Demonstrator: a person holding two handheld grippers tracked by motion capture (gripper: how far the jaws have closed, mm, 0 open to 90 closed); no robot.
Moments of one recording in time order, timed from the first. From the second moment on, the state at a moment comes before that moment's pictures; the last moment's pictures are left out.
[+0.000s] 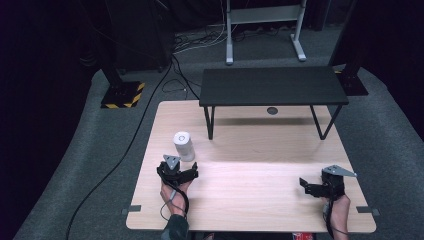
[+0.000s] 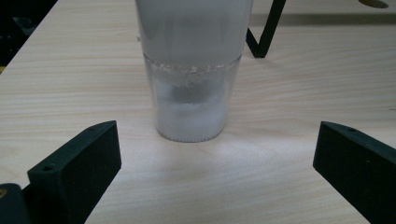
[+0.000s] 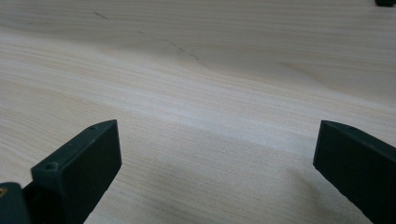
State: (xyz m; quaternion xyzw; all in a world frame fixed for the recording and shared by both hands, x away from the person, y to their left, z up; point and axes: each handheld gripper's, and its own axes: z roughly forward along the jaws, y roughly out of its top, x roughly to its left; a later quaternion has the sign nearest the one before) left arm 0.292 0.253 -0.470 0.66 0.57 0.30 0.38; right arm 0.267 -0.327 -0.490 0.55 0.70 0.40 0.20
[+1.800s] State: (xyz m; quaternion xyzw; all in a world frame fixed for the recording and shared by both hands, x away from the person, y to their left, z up) left arm 0.345 0.245 -0.470 0.64 0.57 0.34 0.38; right arm 0.268 -0.319 -0.487 0.55 0.71 0.38 0.21
